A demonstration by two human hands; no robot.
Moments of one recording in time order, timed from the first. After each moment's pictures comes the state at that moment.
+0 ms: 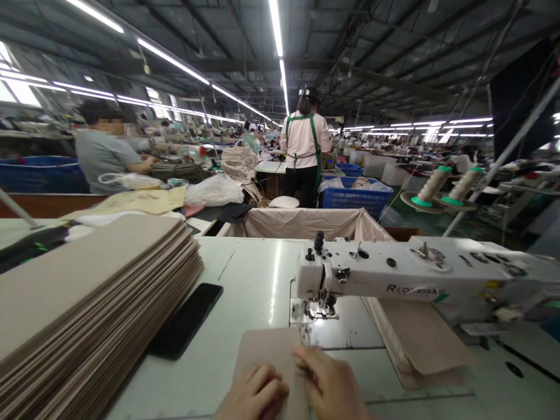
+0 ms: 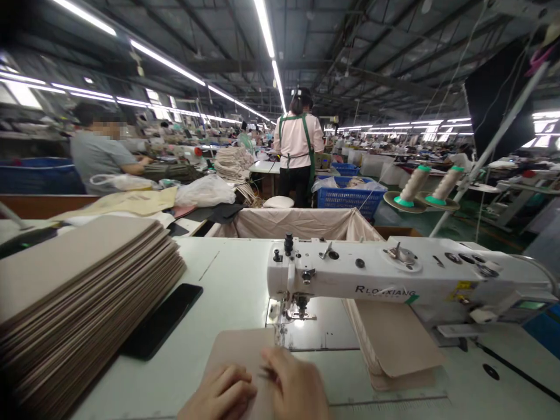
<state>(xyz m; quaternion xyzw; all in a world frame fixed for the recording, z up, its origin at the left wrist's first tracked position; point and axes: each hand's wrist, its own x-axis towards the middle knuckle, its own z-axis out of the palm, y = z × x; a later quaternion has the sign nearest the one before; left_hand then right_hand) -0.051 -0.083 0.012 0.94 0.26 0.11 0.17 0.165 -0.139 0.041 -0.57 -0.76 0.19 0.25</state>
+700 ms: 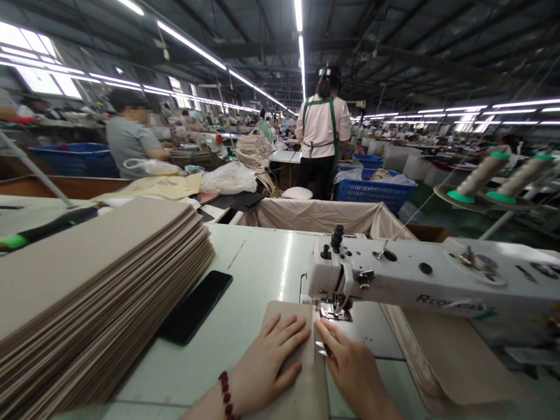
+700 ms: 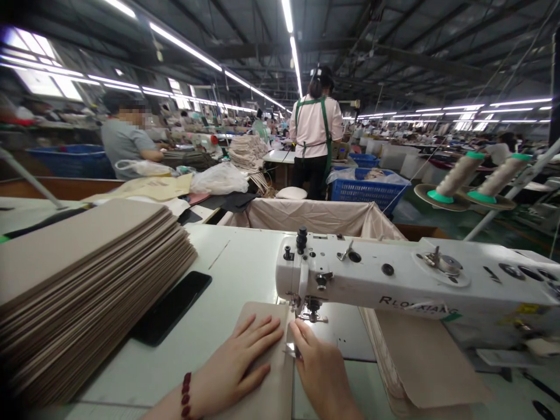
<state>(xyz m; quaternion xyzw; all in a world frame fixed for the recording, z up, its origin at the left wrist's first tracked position) -0.018 -0.040 0.023 0.94 0.27 0.11 0.17 0.202 -0.103 0.002 -0.65 -0.75 0.07 0.15</state>
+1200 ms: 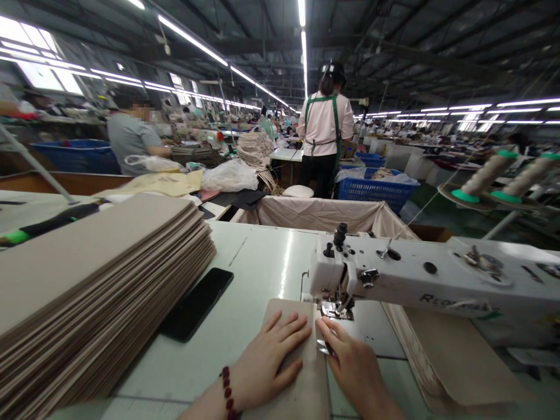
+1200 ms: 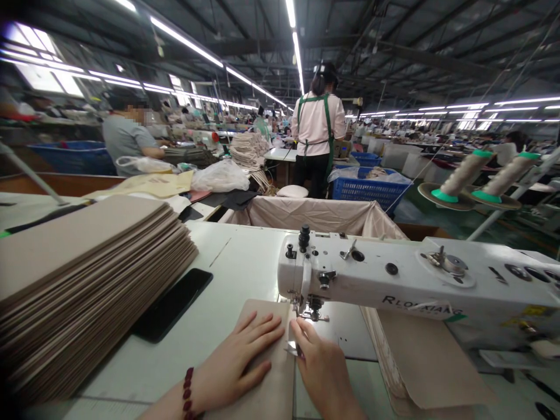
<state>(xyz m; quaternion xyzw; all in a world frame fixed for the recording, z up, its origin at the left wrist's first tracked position) -0.019 -0.039 0.025 0.94 0.27 0.12 0.19 0.201 -0.103 0.004 -0.65 -0.74 0.06 0.13</state>
